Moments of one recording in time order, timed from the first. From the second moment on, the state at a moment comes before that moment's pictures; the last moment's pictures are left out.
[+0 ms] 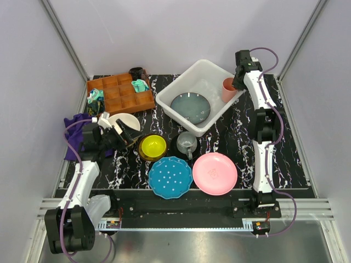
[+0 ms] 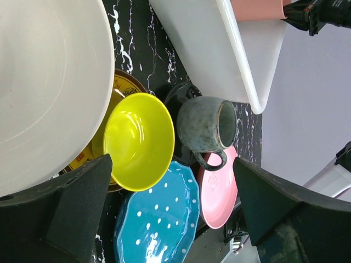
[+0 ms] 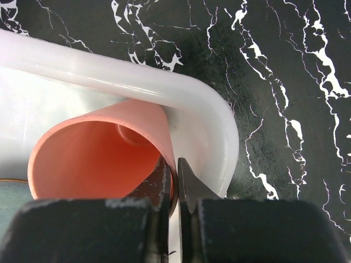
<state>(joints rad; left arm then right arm) 0.10 0.92 0.52 -0.13 0.69 -0.71 0.09 2.44 2.46 -1.00 0.30 0.46</state>
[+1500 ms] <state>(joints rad) -0.07 0.55 0.44 -0.33 0.51 -0.71 0.33 1.29 1.44 -0.69 0.01 0.65</state>
